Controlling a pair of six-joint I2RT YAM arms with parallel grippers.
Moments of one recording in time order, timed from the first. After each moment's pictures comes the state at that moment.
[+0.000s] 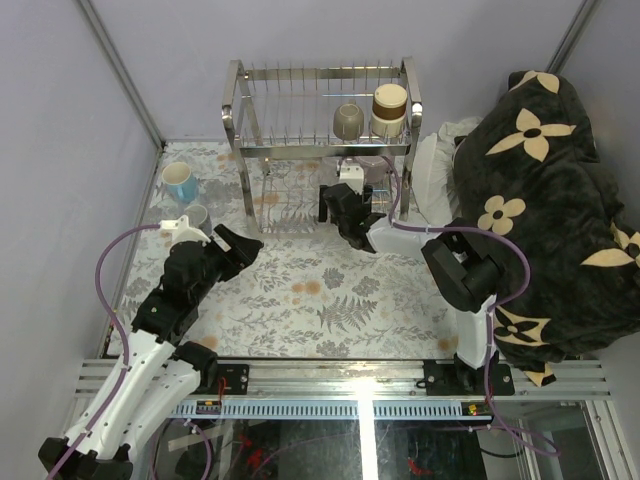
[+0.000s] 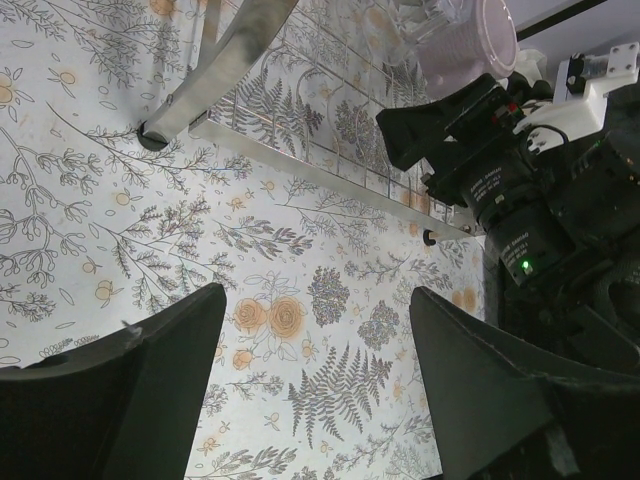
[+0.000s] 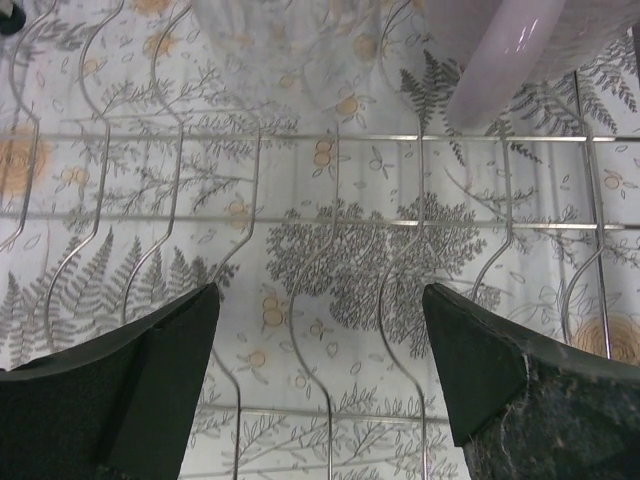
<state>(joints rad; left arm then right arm) -0.37 0.58 0.60 -0.40 -0.06 -0.85 0.74 1.97 1.25 0.13 0.56 0.43</state>
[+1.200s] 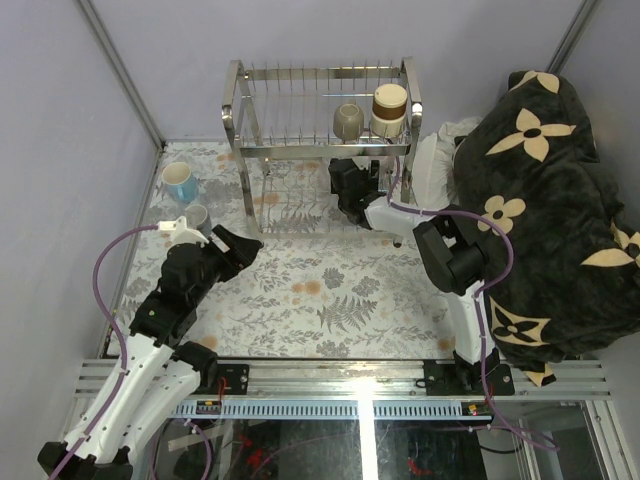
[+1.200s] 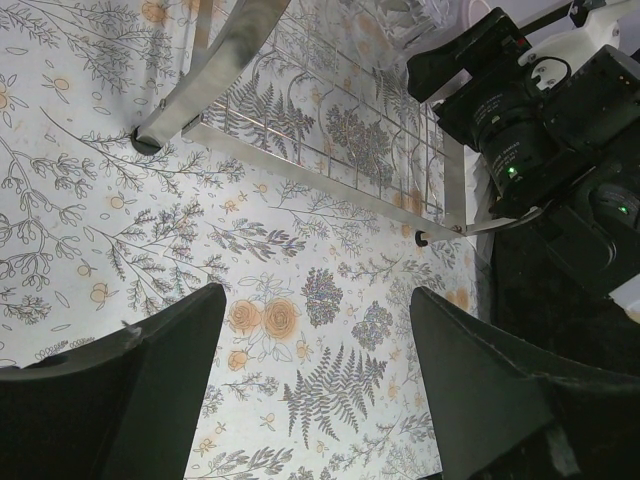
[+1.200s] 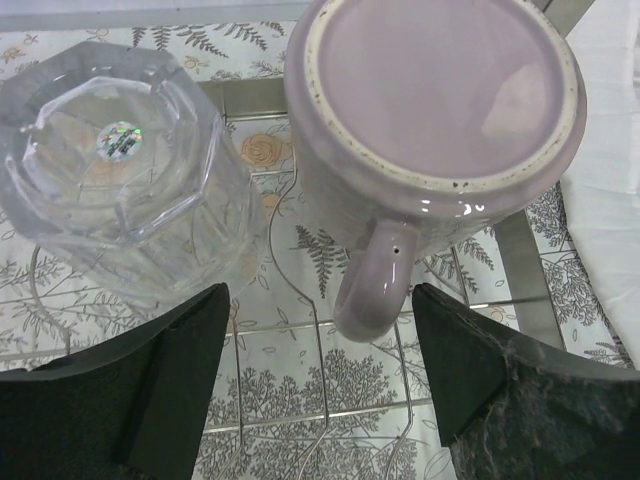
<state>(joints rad) -0.37 0.57 0.60 -0.40 -0.06 -0.85 0.62 2.13 1.50 0.15 0.69 0.28</state>
